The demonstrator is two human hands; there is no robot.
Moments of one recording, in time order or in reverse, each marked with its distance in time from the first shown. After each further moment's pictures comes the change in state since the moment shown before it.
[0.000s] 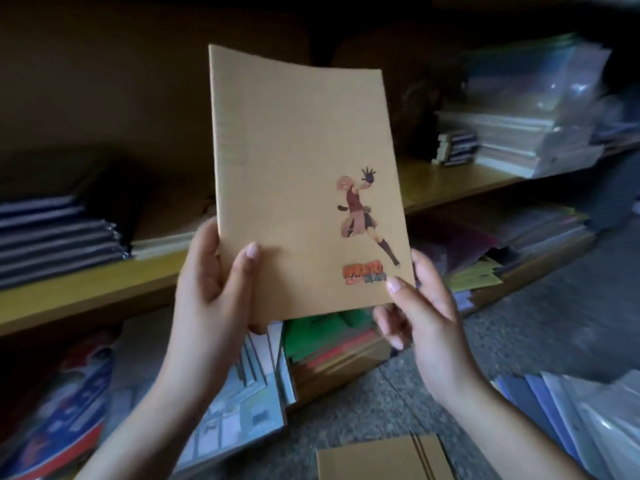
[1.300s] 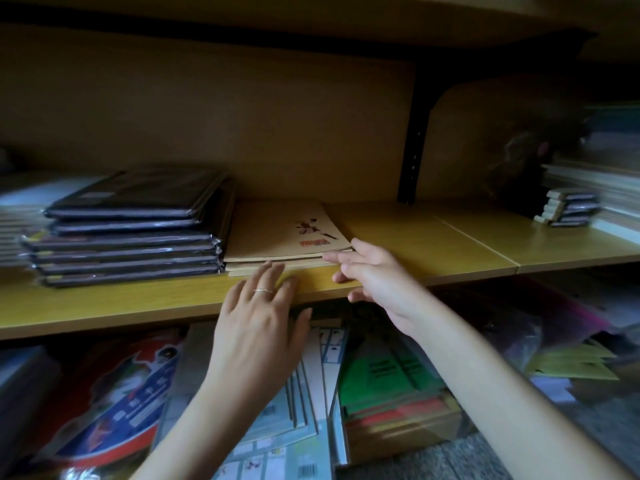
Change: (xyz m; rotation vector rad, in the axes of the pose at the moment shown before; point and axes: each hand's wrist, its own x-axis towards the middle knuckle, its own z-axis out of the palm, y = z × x) left_hand 0.030 -0.061 -0.059 1.410 -0.079 0.141; right_hand 0.133 0.022 0.105 -0.375 -0.293 0.351
